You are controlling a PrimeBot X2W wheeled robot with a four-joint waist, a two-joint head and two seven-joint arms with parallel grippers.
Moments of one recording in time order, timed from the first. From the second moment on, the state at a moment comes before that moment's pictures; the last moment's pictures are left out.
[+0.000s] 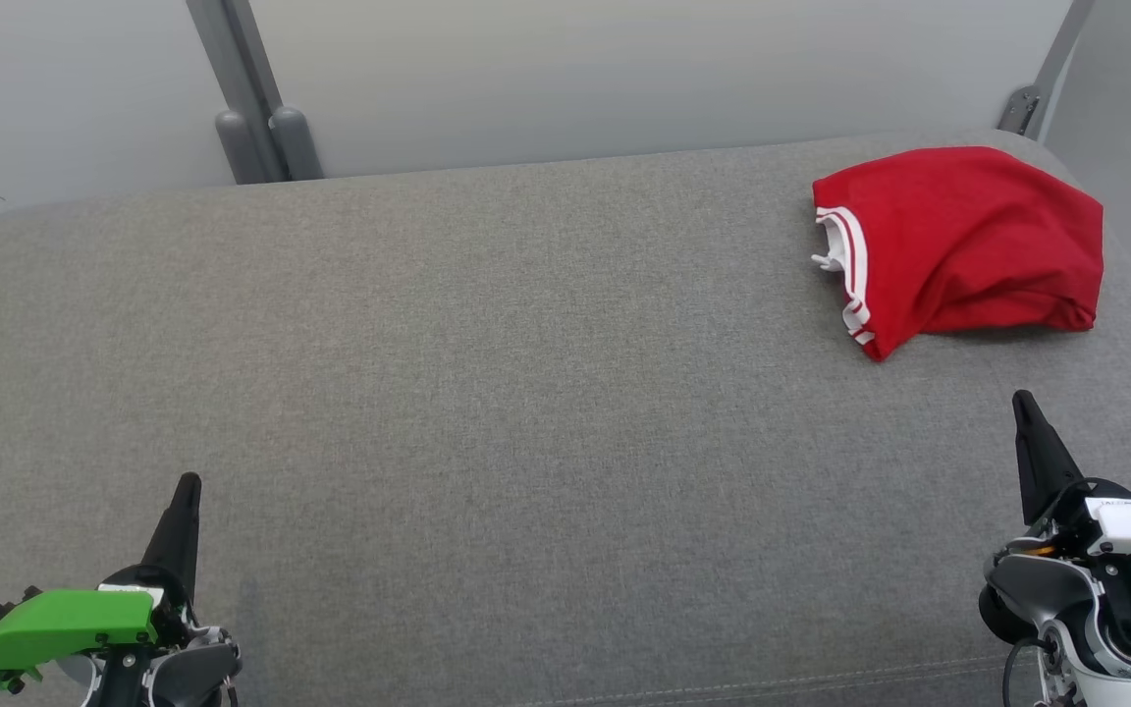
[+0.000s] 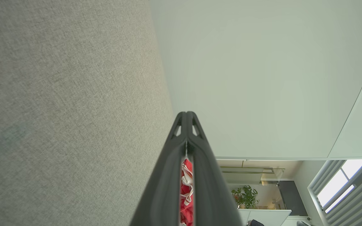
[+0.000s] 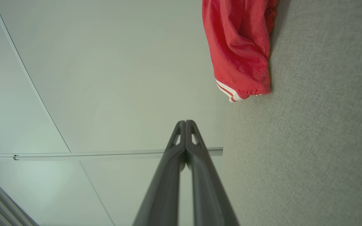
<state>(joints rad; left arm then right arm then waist) -0.06 0.04 0.09 0.27 -1.60 -0.12 0.12 -0.06 -0.04 -0.13 0.28 1.60 0.12 0.11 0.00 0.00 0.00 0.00</state>
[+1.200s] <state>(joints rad) -0.06 0.04 0.09 0.27 -1.60 -0.12 0.12 -0.06 -0.04 -0.13 0.28 1.60 0.12 0.11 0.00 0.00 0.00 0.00</state>
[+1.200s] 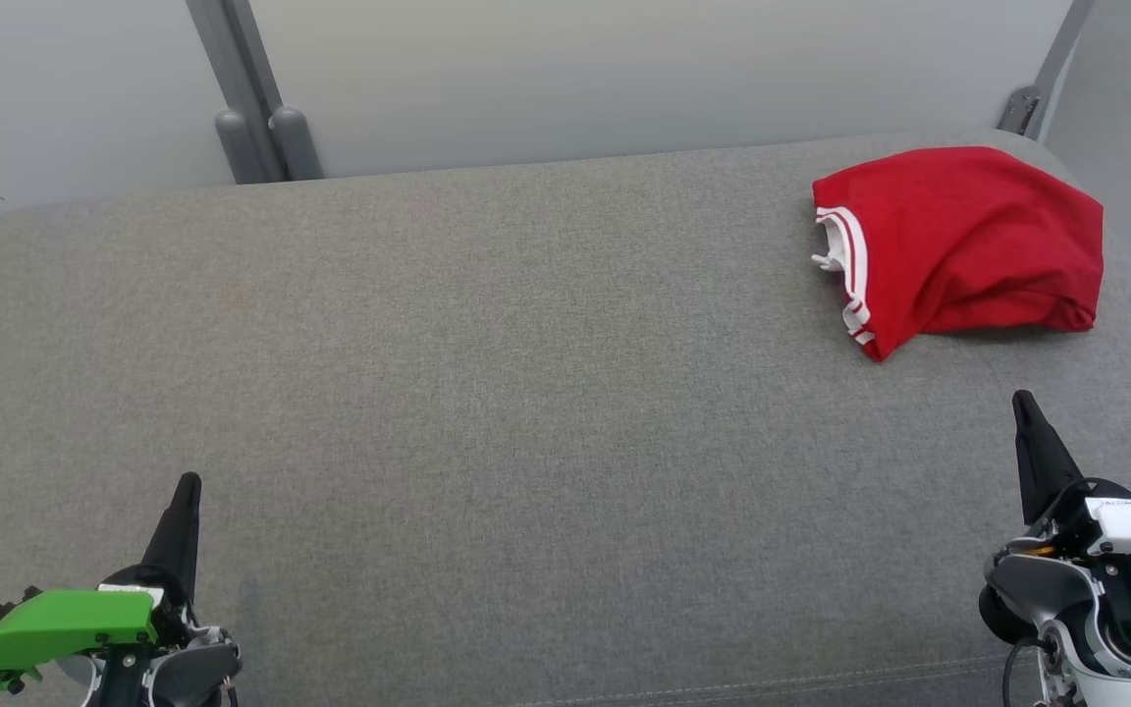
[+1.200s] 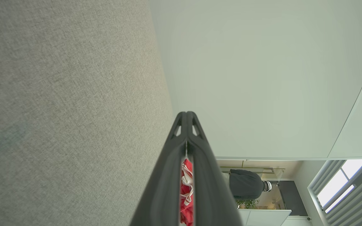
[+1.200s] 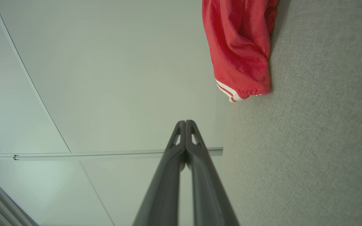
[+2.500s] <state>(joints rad) -0.06 0.04 0.09 0.27 -1.60 -0.12 0.12 -0.06 -0.04 -0.13 0.28 1.60 0.12 0.11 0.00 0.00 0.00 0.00</state>
